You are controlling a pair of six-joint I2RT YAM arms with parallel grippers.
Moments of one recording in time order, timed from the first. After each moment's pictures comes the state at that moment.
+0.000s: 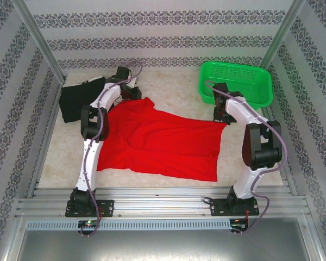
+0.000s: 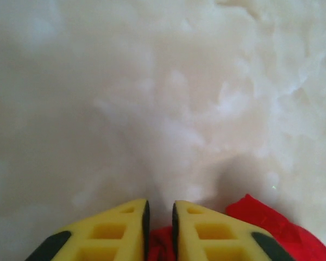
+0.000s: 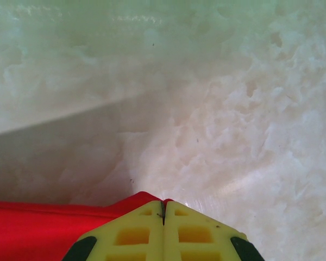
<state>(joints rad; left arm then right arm) -0.13 2.63 2.35 -0.79 0.36 -0.15 0.12 1.80 1.36 -0.90 0.35 0.37</state>
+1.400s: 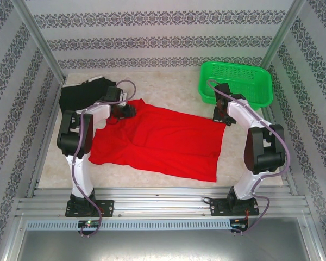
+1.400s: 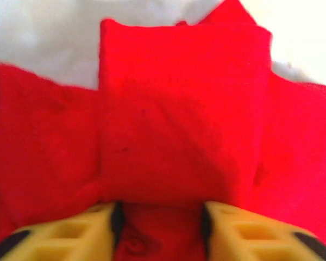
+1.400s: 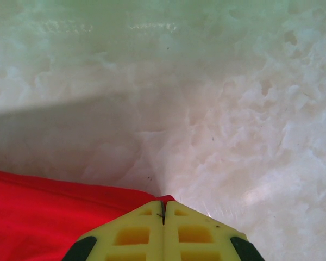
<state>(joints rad) -0.13 2.04 1.34 -0.29 0.29 -0.26 0.11 1.75 1.31 -0.84 0.29 0.40</state>
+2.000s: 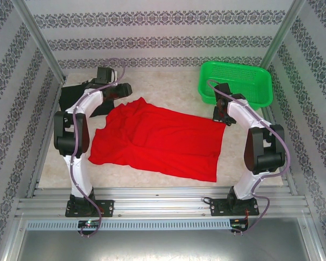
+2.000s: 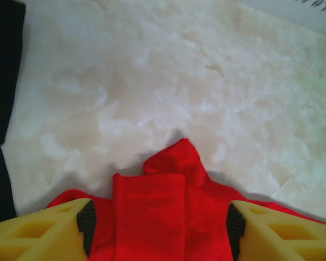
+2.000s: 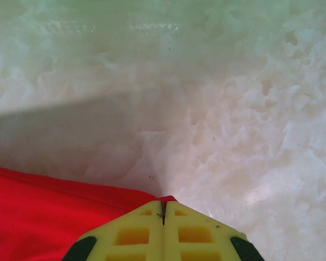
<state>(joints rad) -0.06 2.05 1.65 -0.44 0.29 -0.34 0.11 1.75 1.31 -0.84 0.29 0.40</state>
